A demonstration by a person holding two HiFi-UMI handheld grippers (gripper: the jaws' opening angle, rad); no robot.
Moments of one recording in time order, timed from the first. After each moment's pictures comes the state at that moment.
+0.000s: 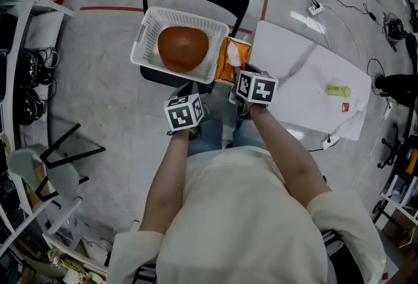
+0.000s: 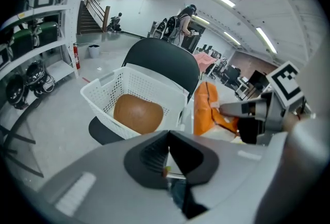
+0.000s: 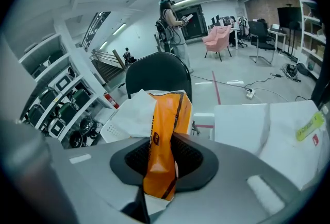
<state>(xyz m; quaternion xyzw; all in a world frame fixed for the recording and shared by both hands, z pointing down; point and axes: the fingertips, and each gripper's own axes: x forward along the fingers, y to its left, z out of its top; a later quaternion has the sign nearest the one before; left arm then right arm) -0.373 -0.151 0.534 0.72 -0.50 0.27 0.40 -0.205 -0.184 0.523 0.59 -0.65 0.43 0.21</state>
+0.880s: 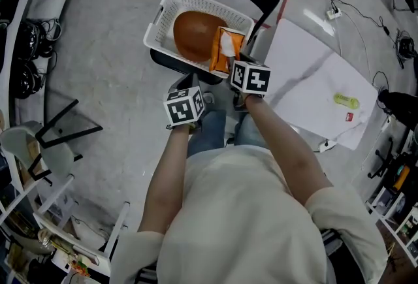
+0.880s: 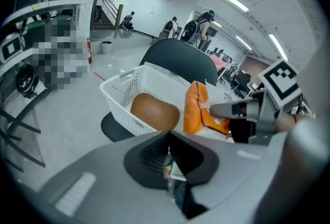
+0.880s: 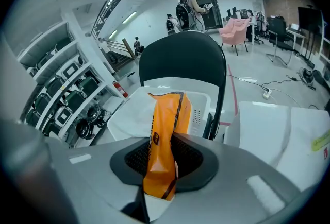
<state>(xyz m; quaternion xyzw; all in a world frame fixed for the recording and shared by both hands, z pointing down) -0.434 -0.165 0.551 0.68 -0.53 0.25 0.43 -0.294 -0.221 0.554 0.53 -0.68 0.43 0.25</state>
